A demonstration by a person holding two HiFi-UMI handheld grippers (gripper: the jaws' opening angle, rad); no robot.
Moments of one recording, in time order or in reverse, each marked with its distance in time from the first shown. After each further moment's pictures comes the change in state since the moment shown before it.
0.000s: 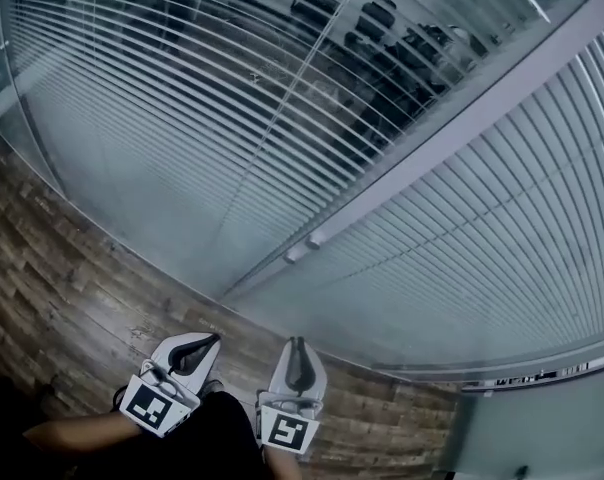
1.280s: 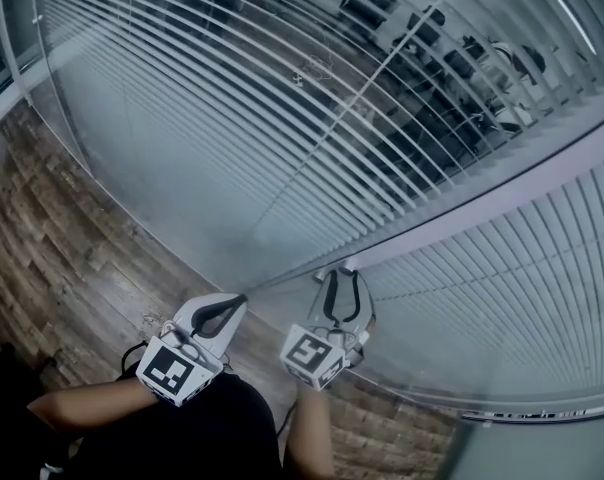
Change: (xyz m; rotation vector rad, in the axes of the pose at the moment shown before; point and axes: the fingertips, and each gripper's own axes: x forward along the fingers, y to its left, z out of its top) left arm 0.058 0.067 0.015 0.004 -0.018 0.110; right arm 0.167 -0.033 -0.007 -0.507 0.139 -0.055
